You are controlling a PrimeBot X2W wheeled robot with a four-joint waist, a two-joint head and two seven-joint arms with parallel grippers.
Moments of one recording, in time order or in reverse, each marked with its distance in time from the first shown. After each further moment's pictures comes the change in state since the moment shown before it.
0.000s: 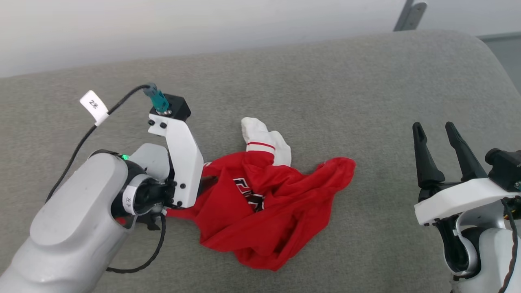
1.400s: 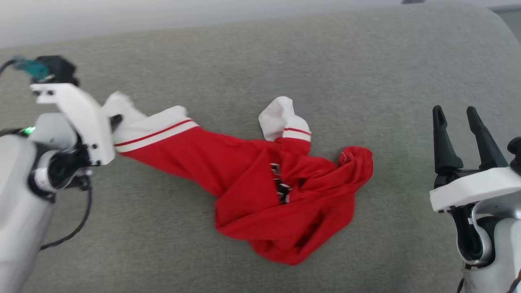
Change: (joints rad) left arm -0.013 0.099 0.206 0.217 0.023 -0.094 -0.328; right arm -0.044 -0.007 -0.046 -0.005 -0.002 0.000 -0.024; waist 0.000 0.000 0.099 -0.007
